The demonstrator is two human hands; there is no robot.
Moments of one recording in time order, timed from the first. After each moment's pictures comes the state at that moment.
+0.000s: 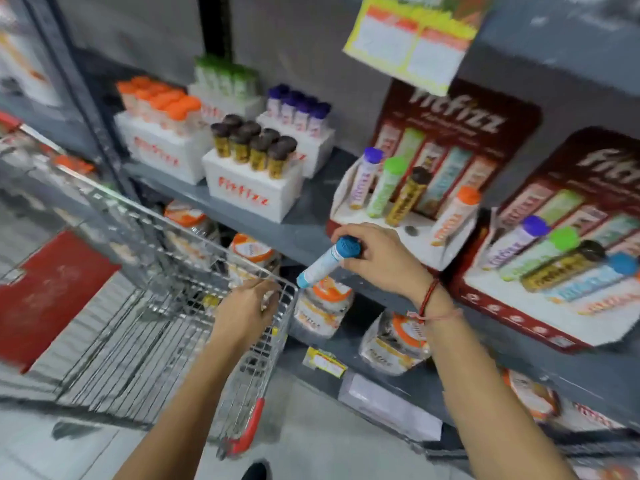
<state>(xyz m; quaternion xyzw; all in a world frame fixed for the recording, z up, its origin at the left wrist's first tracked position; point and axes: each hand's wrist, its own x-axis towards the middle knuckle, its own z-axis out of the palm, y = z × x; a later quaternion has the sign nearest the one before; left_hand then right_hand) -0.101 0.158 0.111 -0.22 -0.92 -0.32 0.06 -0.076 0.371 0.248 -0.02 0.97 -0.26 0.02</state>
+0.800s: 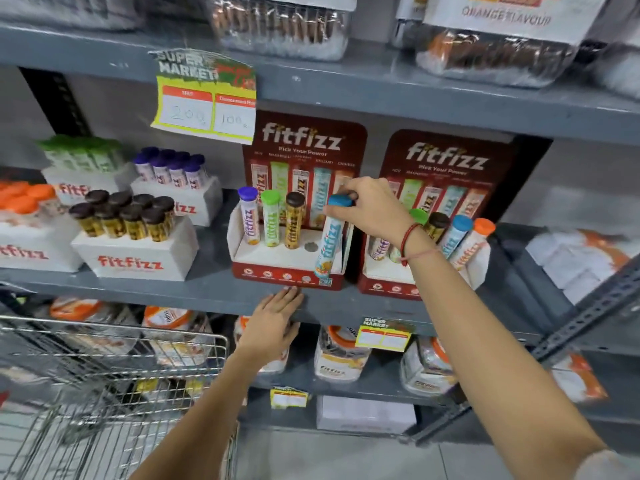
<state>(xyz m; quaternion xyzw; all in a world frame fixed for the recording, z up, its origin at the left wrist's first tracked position) -0.118 0.307 0.103 -0.51 -0.83 -0.20 0.04 -0.048 0.488 0.330 0.15 0.95 -0.20 -0.16</state>
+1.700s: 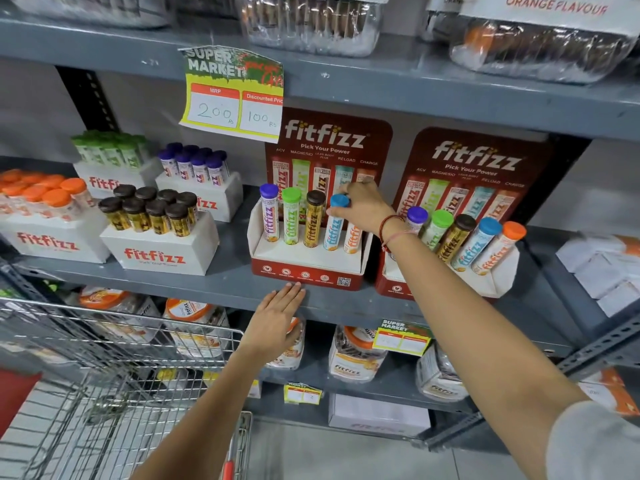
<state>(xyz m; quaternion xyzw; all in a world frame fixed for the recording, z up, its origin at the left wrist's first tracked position) -0.131 0.288 0.094 -0.50 -0.85 -0.13 0.07 -0.119 0.507 0.287 0.20 0.97 -0.15 -0.06</state>
